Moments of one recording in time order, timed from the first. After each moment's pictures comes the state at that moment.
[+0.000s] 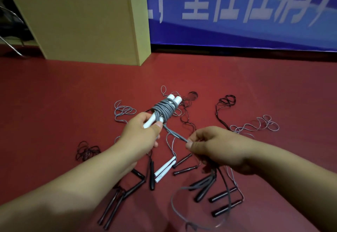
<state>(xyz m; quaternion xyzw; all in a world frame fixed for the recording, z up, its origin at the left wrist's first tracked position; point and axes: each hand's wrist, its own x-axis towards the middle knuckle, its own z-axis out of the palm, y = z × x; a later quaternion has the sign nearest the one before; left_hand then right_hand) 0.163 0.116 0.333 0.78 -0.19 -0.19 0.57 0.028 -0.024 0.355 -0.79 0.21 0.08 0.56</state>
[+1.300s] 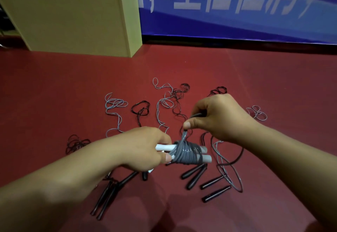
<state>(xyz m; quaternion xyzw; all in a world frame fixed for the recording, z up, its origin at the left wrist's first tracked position) 0.140 0.121 0.358 0.81 -0.53 -0.25 0.04 0.028 -0.061 0.364 -0.95 0.16 -0.15 0.21</state>
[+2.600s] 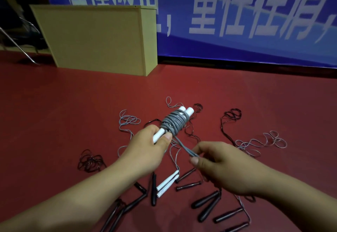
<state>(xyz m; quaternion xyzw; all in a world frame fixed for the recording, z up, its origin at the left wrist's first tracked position) 0.162 0.127 0.344 0.83 -0.30 -0.12 0.45 0.024 -0.026 0.360 -0.93 0.10 -0.01 0.36</state>
